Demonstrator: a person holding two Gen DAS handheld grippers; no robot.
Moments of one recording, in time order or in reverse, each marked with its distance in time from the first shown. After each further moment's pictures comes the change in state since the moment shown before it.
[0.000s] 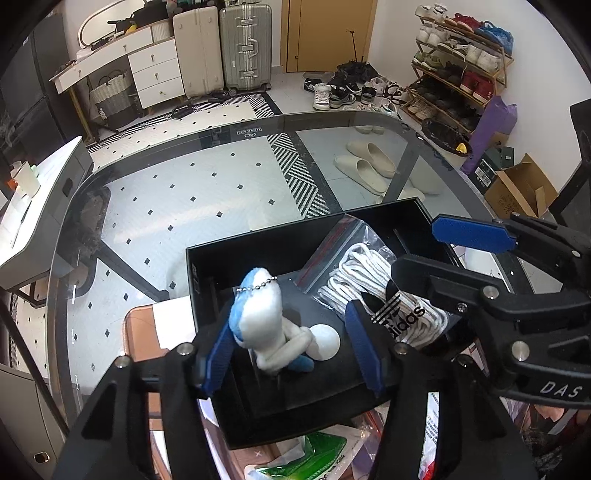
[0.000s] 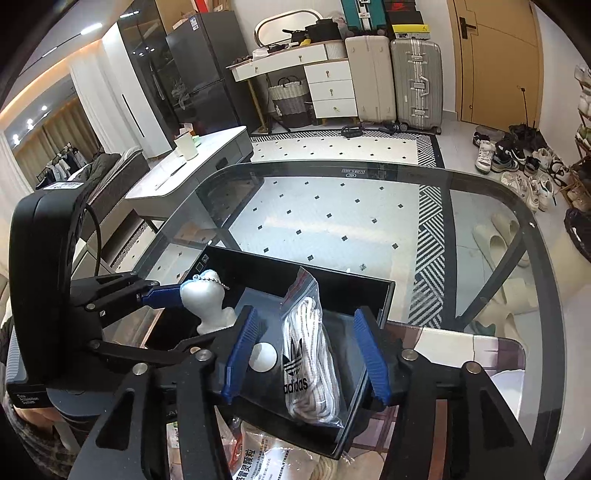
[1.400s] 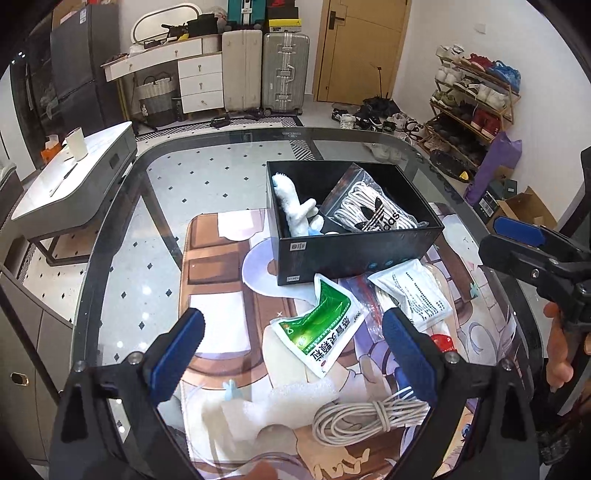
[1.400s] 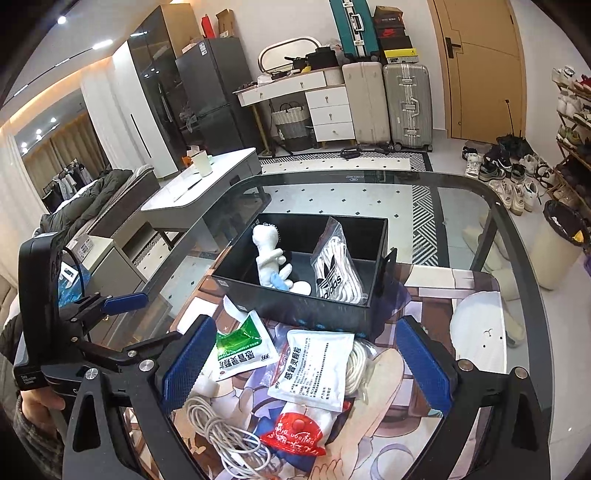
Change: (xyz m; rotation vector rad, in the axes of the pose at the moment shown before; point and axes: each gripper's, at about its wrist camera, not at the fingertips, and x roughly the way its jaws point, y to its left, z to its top) left arm -0.092 0.007 -0.124 -0.130 -0.139 0.055; right arm -0.097 0.046 -0.088 0.014 -0.103 -0.005
